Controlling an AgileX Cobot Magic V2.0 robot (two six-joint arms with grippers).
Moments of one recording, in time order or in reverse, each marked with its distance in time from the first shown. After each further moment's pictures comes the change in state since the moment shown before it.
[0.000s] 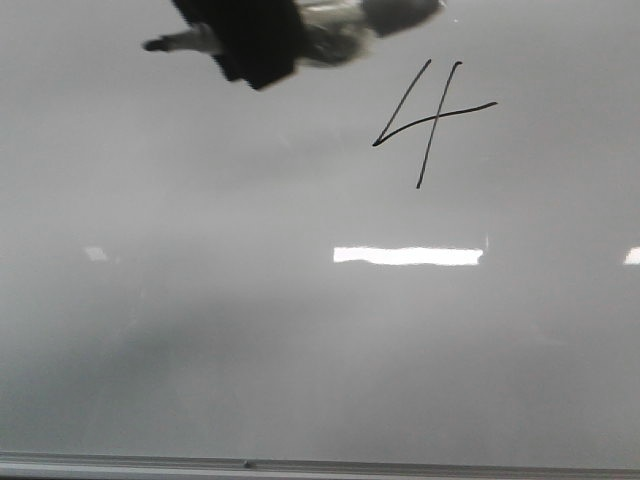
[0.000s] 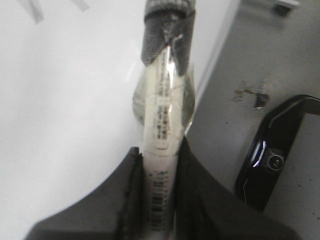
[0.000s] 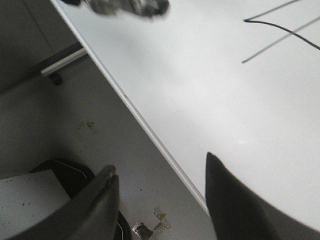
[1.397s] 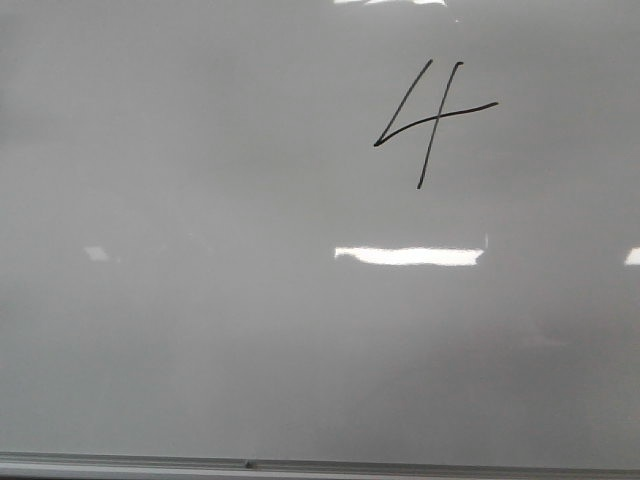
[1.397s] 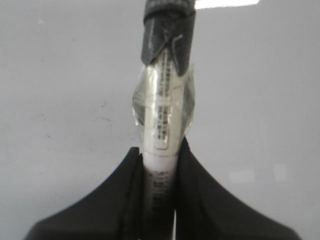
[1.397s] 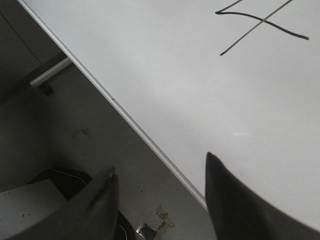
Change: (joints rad) left arm 0.756 -0.330 0.608 -0.038 -0.805 -0.268; right arm -0.031 0.000 0.000 -0.013 -0.013 0.052
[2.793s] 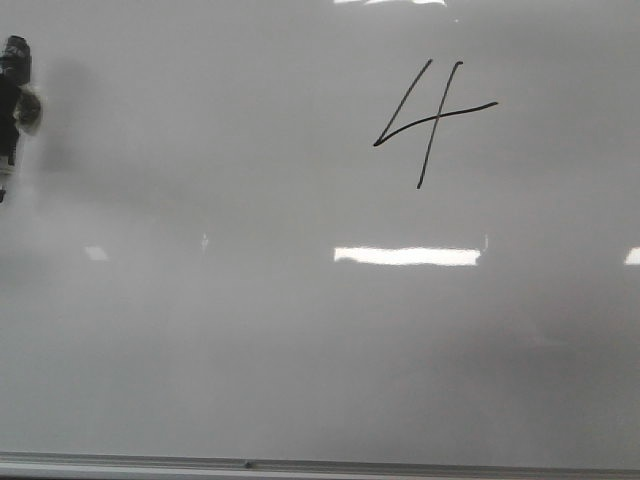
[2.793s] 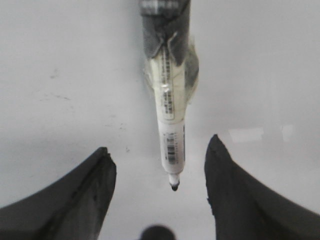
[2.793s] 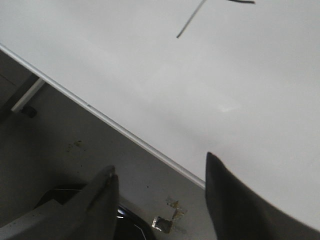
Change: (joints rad) left arm -0.004 0.240 -0.065 0.008 0.005 0.000; right arm 0.000 -0.012 0.000 -0.145 -0.030 0.322
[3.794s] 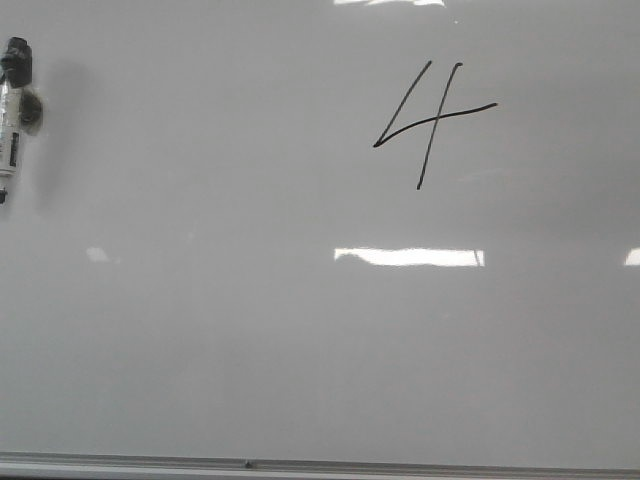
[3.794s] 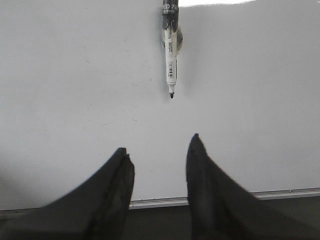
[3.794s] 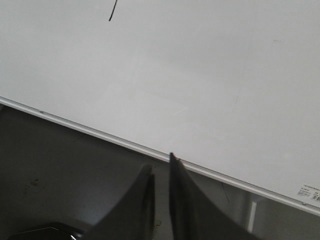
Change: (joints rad) left arm -0.004 -0.828 0.114 -0.092 0.570 0.079; right arm 0.000 -0.433 0.142 -0.238 0.089 0.275
